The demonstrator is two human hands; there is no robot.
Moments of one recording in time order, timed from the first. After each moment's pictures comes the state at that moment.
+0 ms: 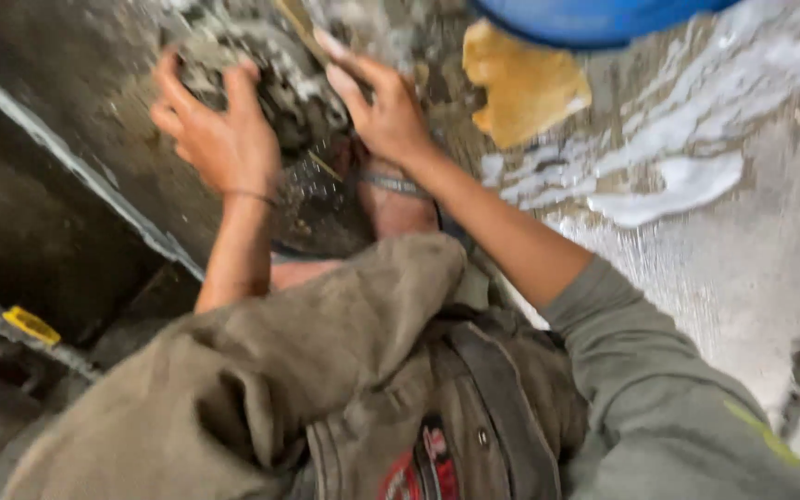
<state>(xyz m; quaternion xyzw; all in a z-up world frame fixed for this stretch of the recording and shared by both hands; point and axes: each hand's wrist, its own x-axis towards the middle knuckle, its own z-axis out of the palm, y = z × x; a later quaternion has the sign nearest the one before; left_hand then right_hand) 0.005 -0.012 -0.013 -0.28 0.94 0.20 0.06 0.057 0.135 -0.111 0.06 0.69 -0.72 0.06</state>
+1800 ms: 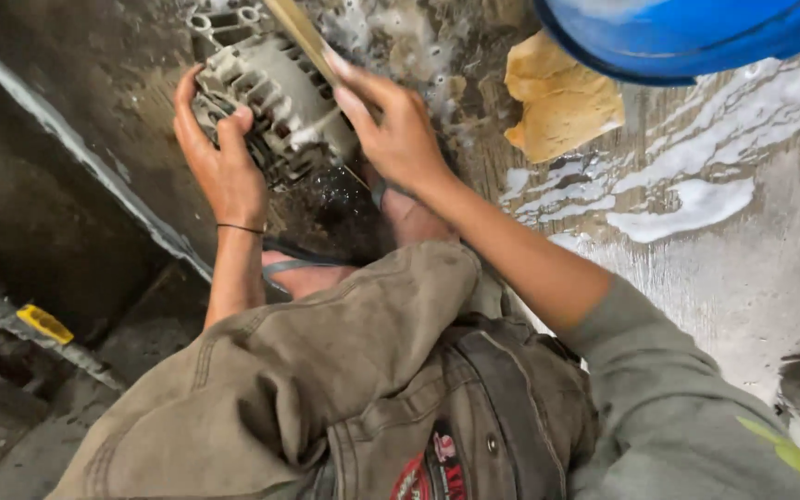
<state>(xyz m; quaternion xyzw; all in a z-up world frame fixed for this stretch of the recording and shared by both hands) 0.034 -0.104 -0.037 -0.17 0.89 0.43 0.05 0.047 0.105 -0.089 0.05 0.72 -0.68 0.10</state>
